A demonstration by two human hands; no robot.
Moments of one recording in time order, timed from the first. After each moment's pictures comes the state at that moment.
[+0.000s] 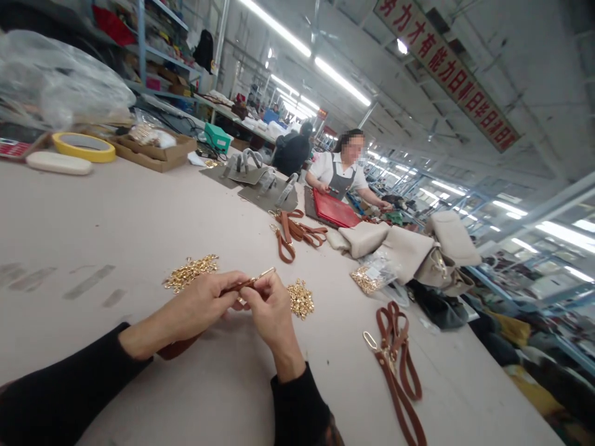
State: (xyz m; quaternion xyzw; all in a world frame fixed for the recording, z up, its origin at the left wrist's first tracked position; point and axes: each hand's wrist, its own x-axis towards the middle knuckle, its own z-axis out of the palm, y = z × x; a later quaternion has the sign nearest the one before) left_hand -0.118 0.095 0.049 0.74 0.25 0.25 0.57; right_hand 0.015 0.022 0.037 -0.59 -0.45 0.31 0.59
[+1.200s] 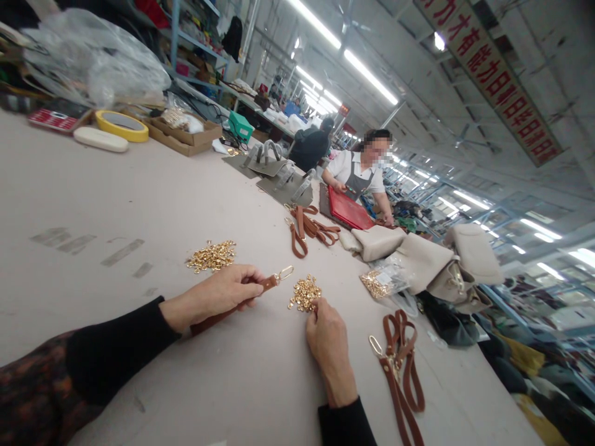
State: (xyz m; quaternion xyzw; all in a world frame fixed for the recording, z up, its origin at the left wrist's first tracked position) left_hand -0.112 0.090 0.043 0.69 0.29 0.17 0.64; right_hand 0.101 -0.055 0.013 -0.84 -0.53 -0.06 0.11
